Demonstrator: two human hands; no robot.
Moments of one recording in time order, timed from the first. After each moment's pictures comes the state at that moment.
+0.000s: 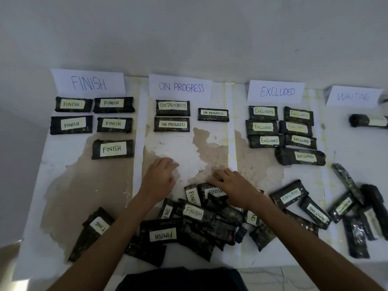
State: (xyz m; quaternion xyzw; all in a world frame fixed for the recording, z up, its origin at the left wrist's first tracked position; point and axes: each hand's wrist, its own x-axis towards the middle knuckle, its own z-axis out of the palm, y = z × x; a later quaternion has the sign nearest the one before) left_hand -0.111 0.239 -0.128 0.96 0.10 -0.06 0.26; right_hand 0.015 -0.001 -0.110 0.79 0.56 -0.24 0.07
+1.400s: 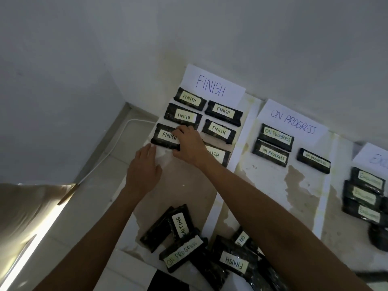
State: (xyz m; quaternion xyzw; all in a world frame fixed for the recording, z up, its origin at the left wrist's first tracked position) left_hand -0.279 0.441 -0.145 0.89 0.41 -0.02 0.21; right_hand -0.098 0.408 -0.148 0.75 0.62 -0.18 -0.12
